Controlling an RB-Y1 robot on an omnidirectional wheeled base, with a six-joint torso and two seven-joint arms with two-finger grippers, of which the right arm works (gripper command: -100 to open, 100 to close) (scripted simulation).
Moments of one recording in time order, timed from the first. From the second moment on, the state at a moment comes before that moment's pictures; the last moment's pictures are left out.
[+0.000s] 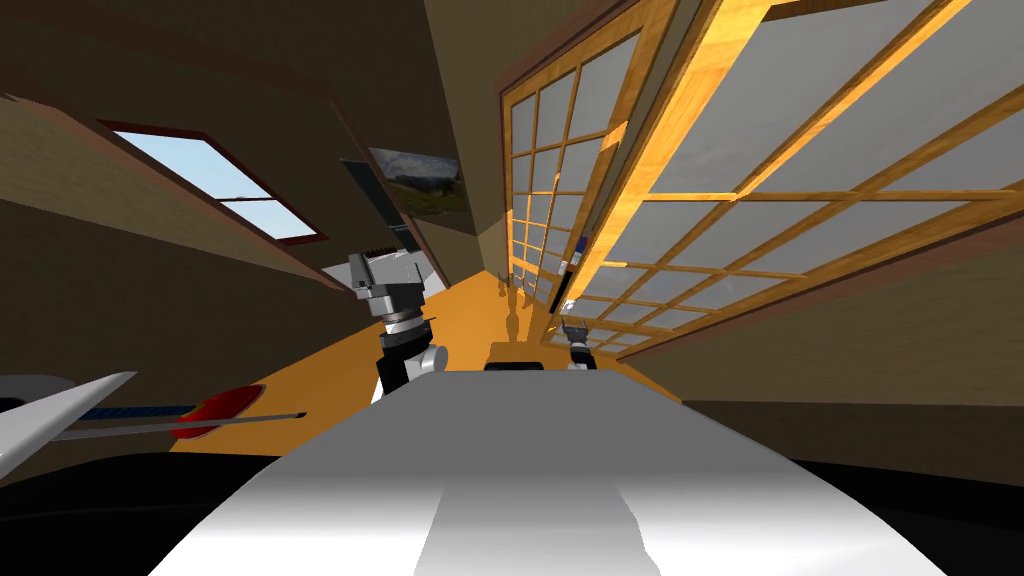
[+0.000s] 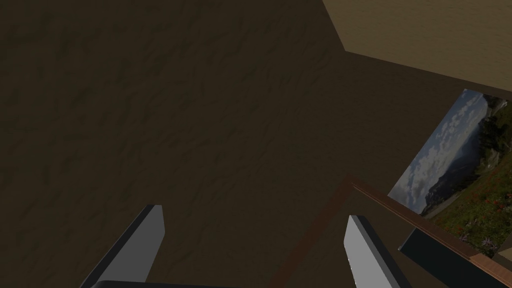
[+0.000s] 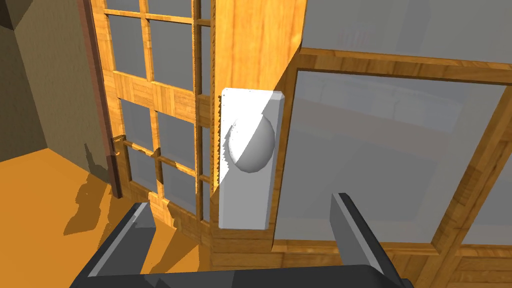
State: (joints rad) arm 0.09 -0.28 0.24 -0.85 -0.60 -0.86 -1.29
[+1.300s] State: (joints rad) arm 0.11 -0.35 0.23 -0.83 -0.66 -0.88 -1.44
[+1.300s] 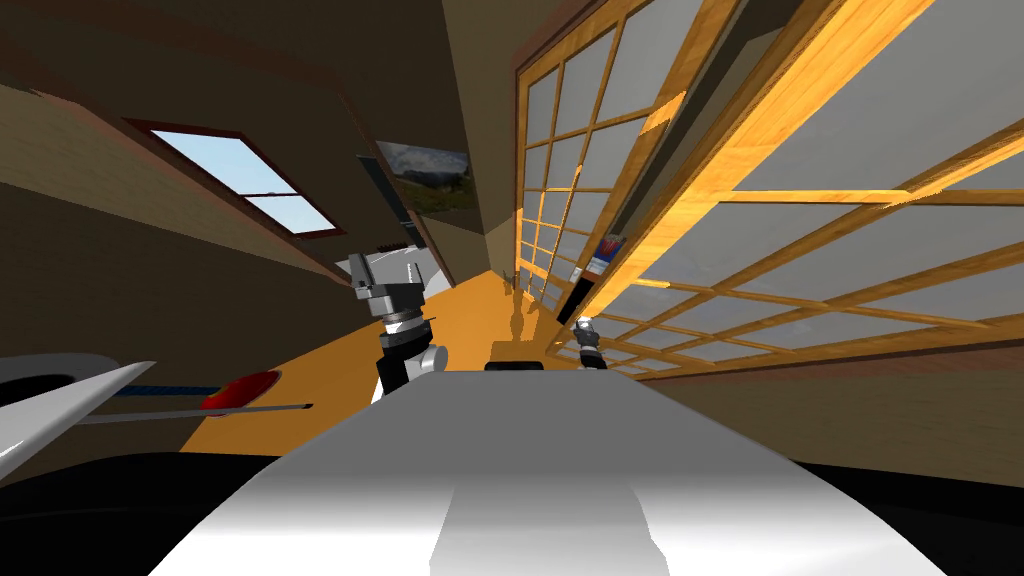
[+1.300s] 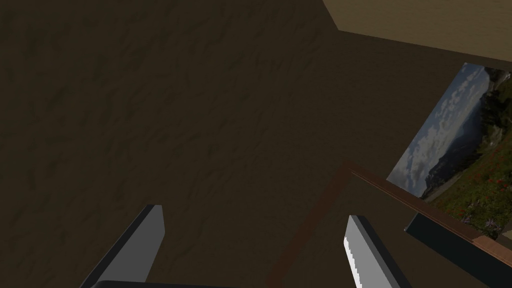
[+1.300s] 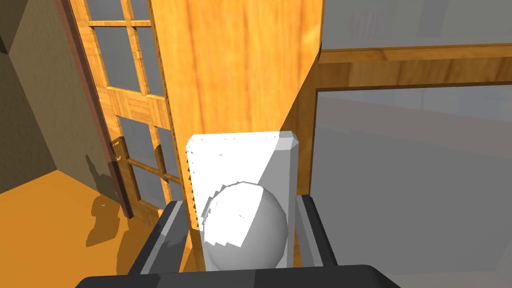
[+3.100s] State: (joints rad) arm 0.20 -0.46 0.35 -0.84 -0.61 -0.97 -1.60
